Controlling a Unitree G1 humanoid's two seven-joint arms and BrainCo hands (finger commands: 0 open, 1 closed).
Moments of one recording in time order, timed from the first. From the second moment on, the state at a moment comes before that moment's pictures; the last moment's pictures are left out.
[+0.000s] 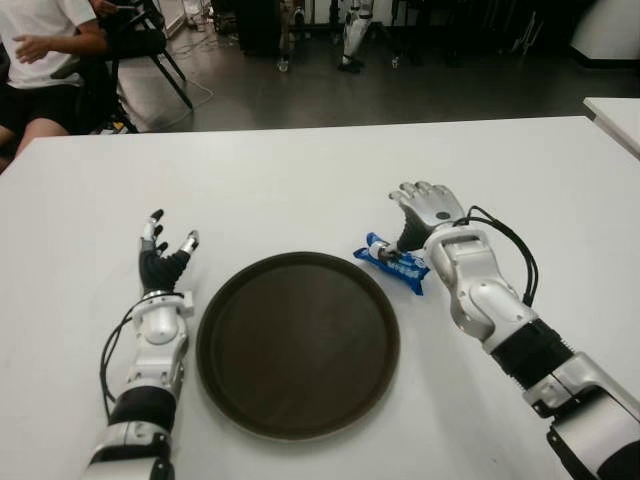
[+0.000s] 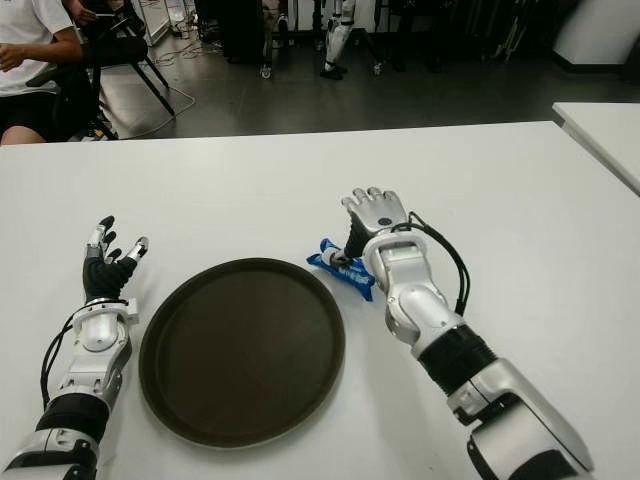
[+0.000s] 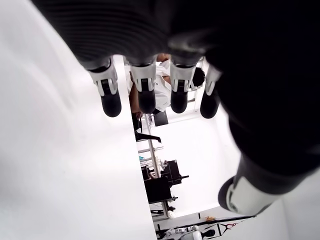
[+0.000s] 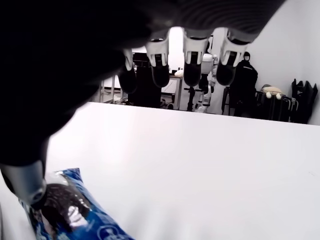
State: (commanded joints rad) left arm -0.33 0.13 0.16 0.76 0.06 -0.35 0.31; right arm -0.56 -0.32 0.58 0.28 -1.06 0.44 0.26
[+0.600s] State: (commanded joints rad) left arm -0.33 0.13 0.15 0.76 0.06 -0.34 0.31; right arm -0.53 -0.33 0.58 0.29 -1.07 0.46 0.27
